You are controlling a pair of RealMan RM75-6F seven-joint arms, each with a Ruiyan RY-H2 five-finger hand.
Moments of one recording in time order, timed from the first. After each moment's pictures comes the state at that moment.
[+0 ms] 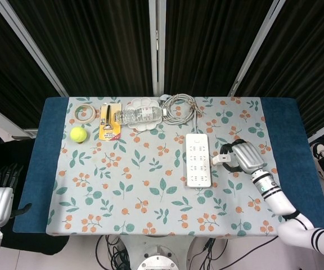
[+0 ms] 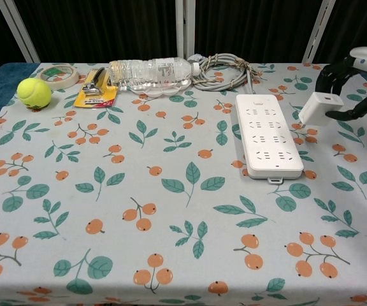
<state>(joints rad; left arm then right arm) -0.06 -1.16 -0.04 -1.65 1.43 1.47 0.20 0.59 -1.39 0.13 -1.30 -1.43 0.98 0.17</state>
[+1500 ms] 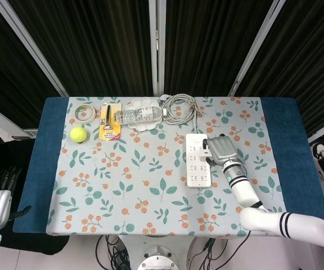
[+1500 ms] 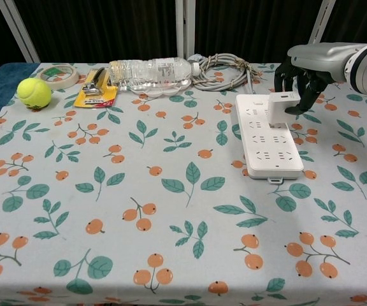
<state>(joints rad) -0.05 -1.19 -0.03 -1.56 1.44 1.47 0.10 0.86 -1.44 0.18 -1.58 -0.65 0.96 -0.62</state>
